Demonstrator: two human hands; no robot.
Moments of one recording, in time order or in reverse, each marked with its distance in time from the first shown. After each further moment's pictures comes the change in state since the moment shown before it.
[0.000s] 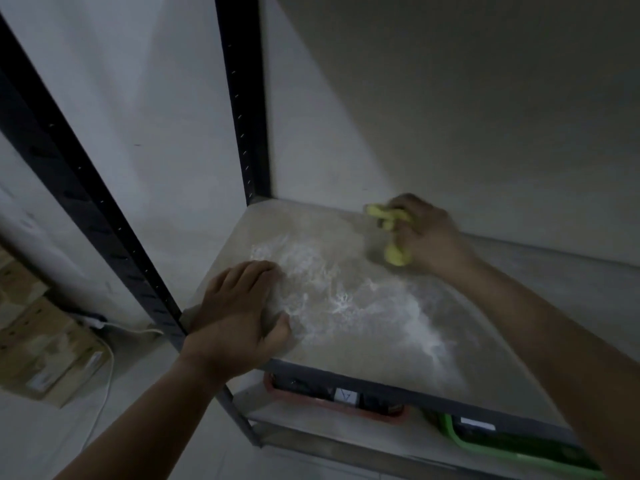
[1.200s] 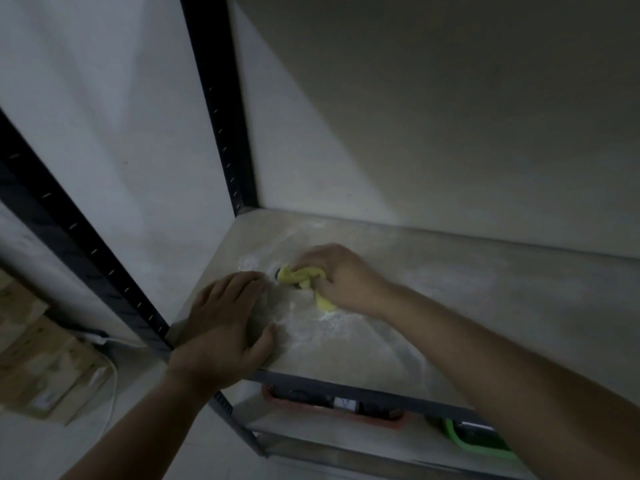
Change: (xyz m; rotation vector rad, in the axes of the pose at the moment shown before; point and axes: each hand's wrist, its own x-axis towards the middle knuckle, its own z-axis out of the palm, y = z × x) left_hand -0.003 0.003 -0.002 0.019 -0.039 -0.002; right_hand -0.001 -0.030 0.081 0.072 -0.326 -0.297
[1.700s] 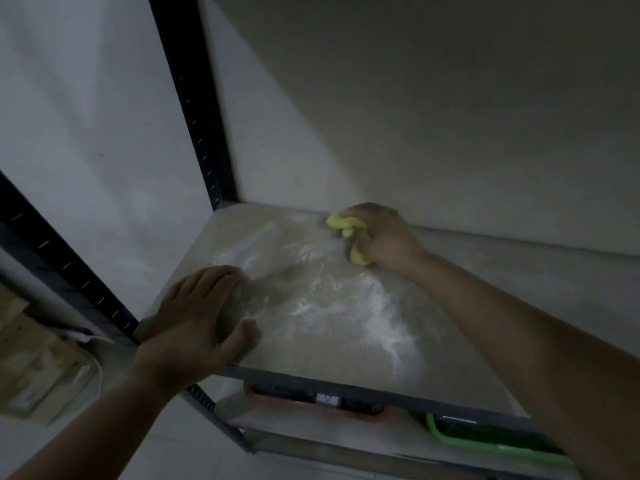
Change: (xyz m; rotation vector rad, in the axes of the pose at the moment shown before) left_hand 0.003 0.004 0.001 0.015 -0.007 -0.012; right_hand -0.029 0.053 -0.068 0.026 0.265 0.303
